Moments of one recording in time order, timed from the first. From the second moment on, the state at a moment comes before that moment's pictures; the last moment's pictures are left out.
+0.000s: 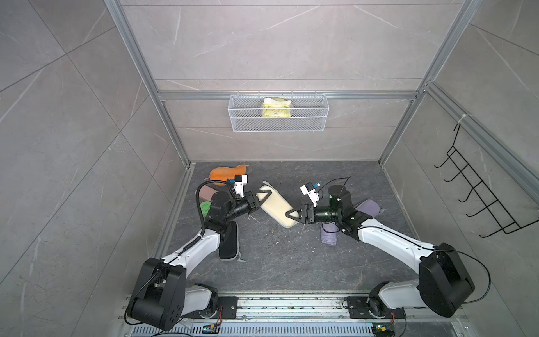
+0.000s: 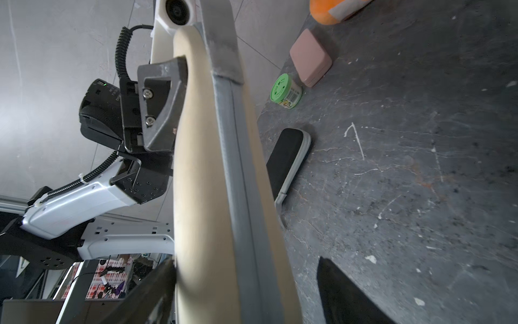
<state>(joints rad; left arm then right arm) -0.34 1.29 0.66 0.63 0.75 -1.14 0.54 1.41 0.86 0.19 -0.87 0.74</state>
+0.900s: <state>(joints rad) -0.51 1.29 0.52 0.80 0.43 -1.21 0.66 1.55 0.81 0.64 -0.70 1.14</state>
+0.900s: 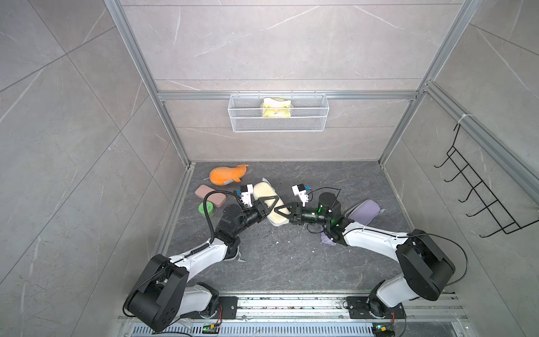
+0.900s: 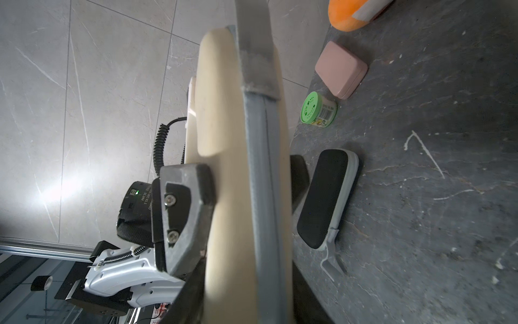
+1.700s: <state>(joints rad) -0.40 1.24 0.60 0.69 0.46 -1.12 0.92 1.33 0.77 0.17 -0.02 0.07</state>
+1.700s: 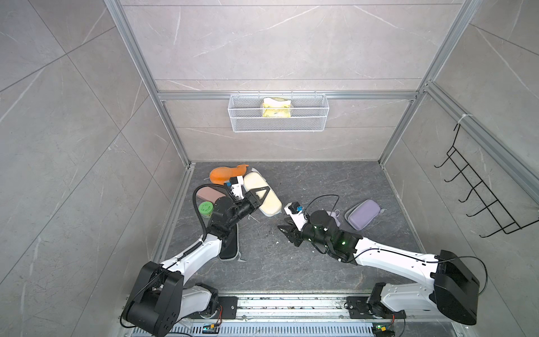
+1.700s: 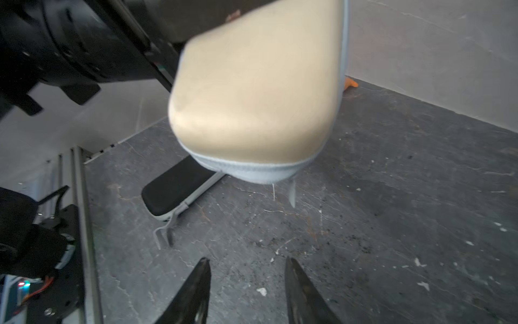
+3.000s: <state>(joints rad) -0.41 1.25 0.60 0.64 0.52 -1.07 1.10 1.41 0.86 0.17 0.21 -0.13</state>
